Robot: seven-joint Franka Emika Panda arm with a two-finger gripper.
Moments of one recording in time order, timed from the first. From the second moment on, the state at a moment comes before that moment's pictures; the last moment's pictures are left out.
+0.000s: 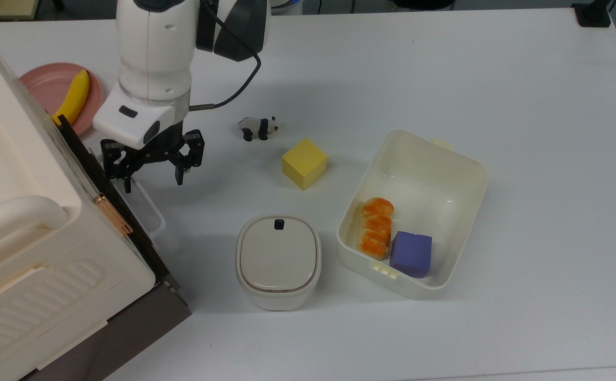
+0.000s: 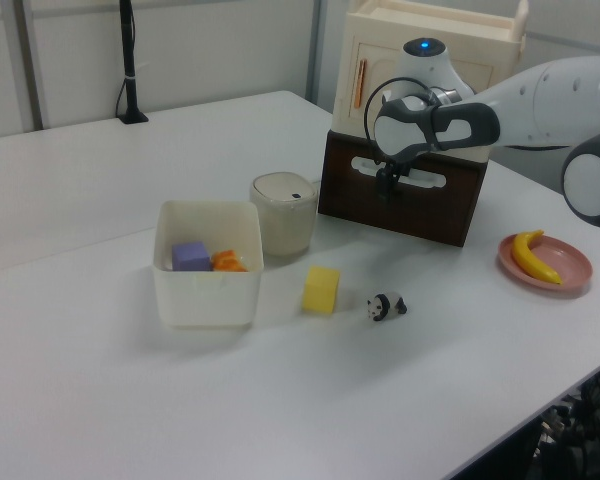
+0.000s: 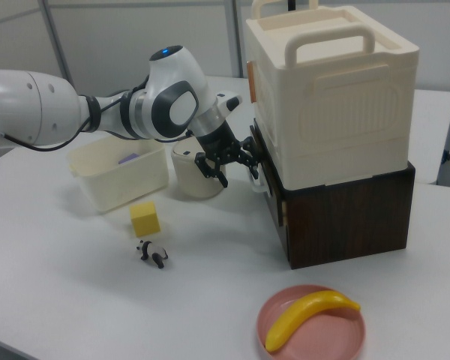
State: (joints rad) arm 0.04 0.42 -0.22 -1.59 -0.16 2.28 -0.44
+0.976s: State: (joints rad) arm 0.09 0.39 -0.17 -1.57 -0.16 2.04 -0.48
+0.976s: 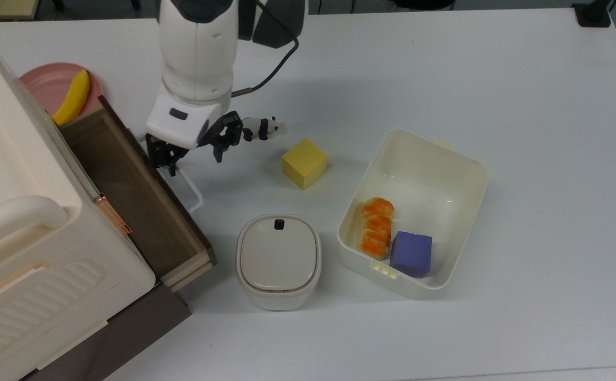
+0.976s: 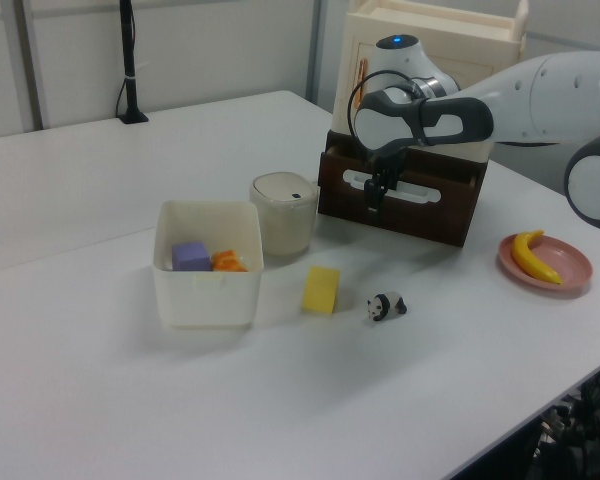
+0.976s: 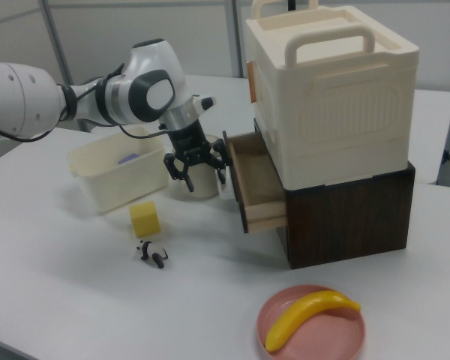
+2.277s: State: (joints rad) arm 0.10 0.31 -0.05 -1.50 -0.16 1.94 -0.33
